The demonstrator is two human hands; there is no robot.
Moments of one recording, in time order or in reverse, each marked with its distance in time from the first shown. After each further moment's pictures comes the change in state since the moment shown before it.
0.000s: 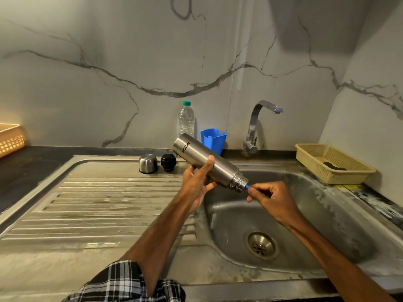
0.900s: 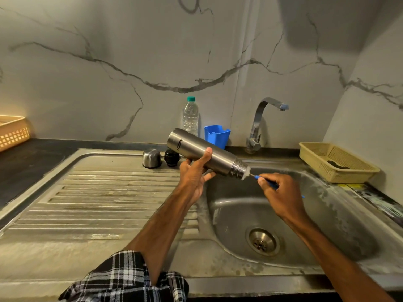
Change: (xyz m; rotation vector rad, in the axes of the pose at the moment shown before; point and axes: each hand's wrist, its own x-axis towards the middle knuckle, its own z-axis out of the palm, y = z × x) left_hand 0.004 0.011 -0.005 -0.084 0.090 0.057; right_hand 0.005 0.003 0.002 -0.210 0.246 -0.098
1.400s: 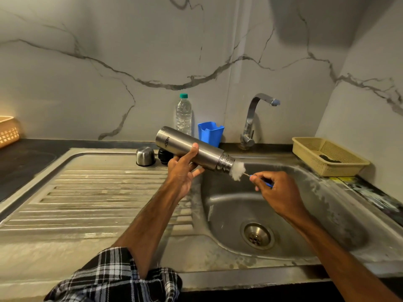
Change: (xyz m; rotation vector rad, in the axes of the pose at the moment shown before) left_hand 0.009 0.007 -0.013 0.013 -0.014 -0.020; right_hand -0.004 0.001 -0.014 -0.070 -0.088 -0.051
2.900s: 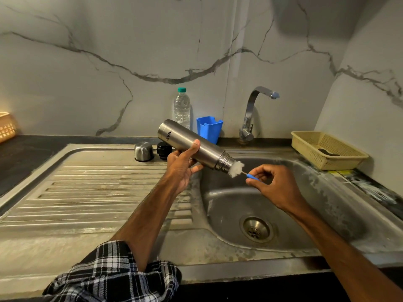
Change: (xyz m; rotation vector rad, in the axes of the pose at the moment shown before) left_hand 0.003 -0.001 -0.004 0.102 -0.036 -0.005; right_hand -0.002 0.003 0.000 0.133 -0.095 0.012
